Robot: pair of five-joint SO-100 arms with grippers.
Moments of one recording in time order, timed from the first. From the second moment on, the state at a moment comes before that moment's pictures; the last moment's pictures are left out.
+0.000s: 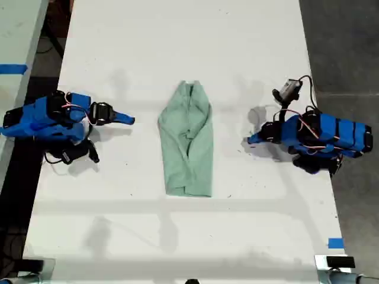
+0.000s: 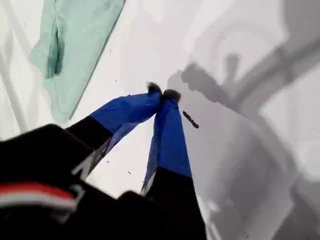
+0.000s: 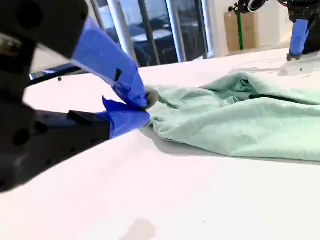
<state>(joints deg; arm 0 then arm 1) -17.0 206.1 181.6 54.4 18.6 13.6 200.2 175.1 74.1 -12.1</state>
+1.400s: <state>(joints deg) 13.3 98.3 107.2 52.9 -14.8 -15.1 90.1 93.6 67.7 4.7</state>
